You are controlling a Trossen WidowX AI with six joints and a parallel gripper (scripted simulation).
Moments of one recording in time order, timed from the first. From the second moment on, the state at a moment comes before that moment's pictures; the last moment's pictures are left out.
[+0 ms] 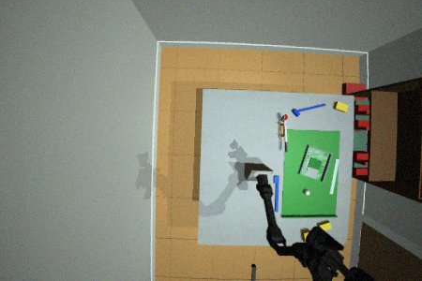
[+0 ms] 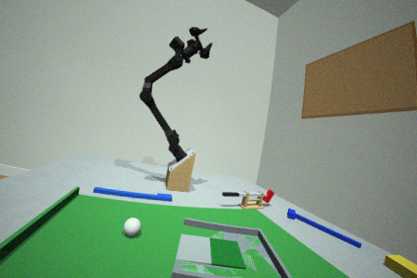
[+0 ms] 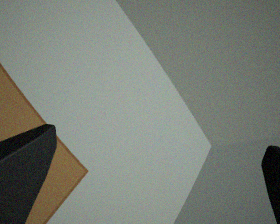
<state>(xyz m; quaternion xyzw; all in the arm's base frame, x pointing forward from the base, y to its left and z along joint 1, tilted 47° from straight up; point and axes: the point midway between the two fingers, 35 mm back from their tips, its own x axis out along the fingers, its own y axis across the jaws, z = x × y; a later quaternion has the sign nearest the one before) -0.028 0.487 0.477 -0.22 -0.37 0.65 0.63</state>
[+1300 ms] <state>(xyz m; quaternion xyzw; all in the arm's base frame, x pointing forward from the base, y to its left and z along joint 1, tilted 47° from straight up) 0.236 0.366 -0.045 -0.62 0.29 0.49 0.53</state>
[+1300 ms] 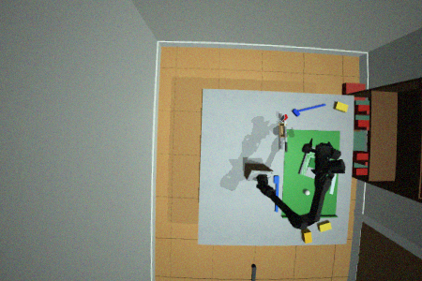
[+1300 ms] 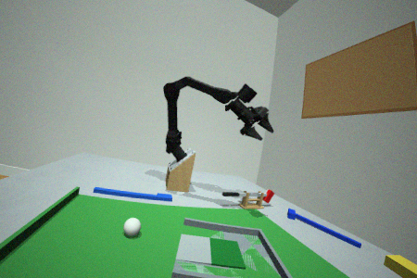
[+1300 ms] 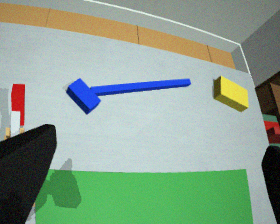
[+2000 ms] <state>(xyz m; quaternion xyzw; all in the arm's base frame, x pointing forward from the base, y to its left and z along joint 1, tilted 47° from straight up) 0.211 0.152 -0.157 -0.66 0.56 0.40 0.31</state>
